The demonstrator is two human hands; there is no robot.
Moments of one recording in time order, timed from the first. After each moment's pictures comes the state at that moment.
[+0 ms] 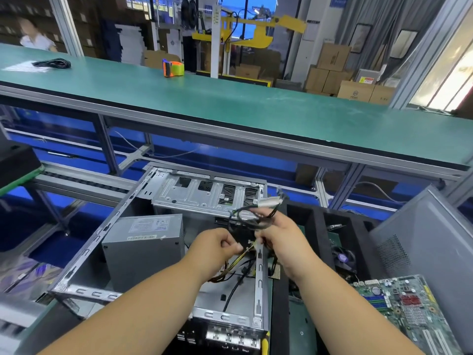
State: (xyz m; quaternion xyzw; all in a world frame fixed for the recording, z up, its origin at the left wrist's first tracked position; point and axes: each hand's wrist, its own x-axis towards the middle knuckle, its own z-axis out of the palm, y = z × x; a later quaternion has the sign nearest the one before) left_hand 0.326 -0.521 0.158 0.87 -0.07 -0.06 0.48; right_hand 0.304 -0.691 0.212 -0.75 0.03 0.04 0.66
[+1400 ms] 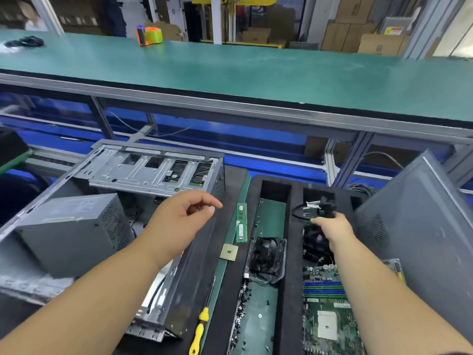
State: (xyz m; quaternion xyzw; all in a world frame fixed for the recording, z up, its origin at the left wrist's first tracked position) left_hand 0.300 -0.626 0.215 0.83 -0.04 0.00 0.56; right_hand 0.384 -0.972 0.073 -0.75 0.37 0.03 0.55
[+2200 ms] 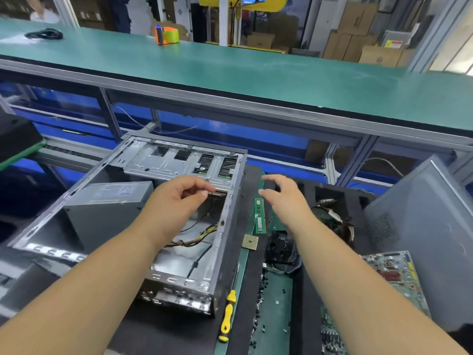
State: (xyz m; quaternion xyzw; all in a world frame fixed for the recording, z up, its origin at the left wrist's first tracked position) left_hand 0.283 -0.546 0.227 0.82 -0.03 0.02 0.58; right_hand 0.337 -0.782 0.190 -0.86 0.05 0.00 0.50
